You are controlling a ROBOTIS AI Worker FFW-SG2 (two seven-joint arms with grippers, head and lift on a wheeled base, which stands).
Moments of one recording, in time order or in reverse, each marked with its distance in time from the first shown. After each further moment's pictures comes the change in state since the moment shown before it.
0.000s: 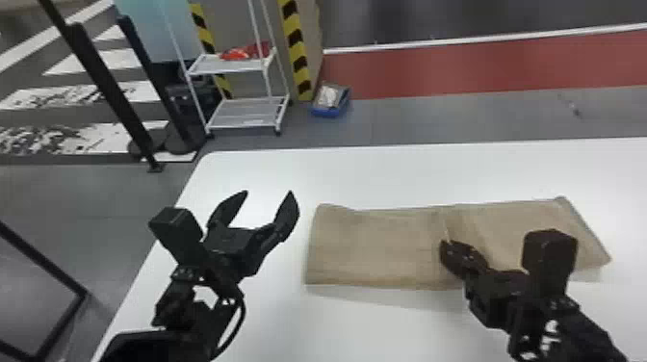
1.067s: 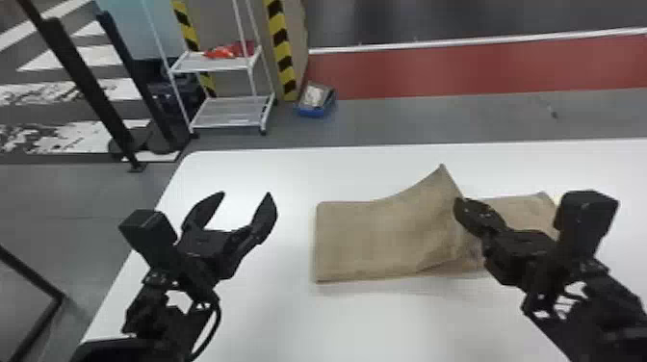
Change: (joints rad) left arm 0.017 0.014 0.012 -0.019 0.002 0.002 0.003; right arm -0.046 -0.011 -0.105 -0.073 -0.071 -0.001 0.028
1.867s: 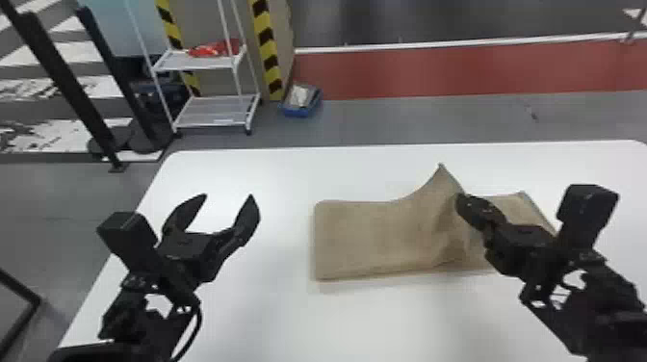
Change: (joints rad) left arm 0.002 0.005 0.006 0.006 0.000 0.003 -0.001; right arm -0.047 -0.001 -0.074 0.054 -0.051 0.028 0.020
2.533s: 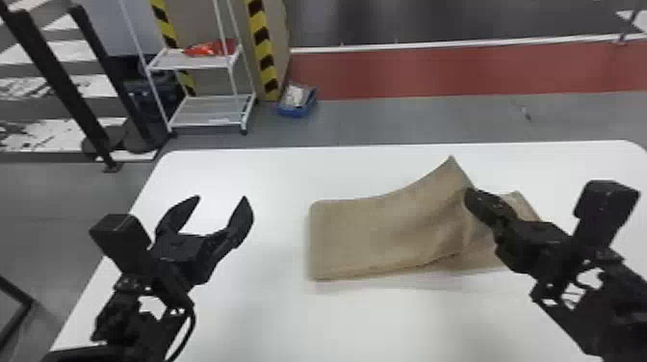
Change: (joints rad) left arm 0.000 -0.001 0.005 0.009 -0.001 -0.003 0.001; right arm 0.021 0.000 -0.048 -0.060 -0.016 0.025 0.011
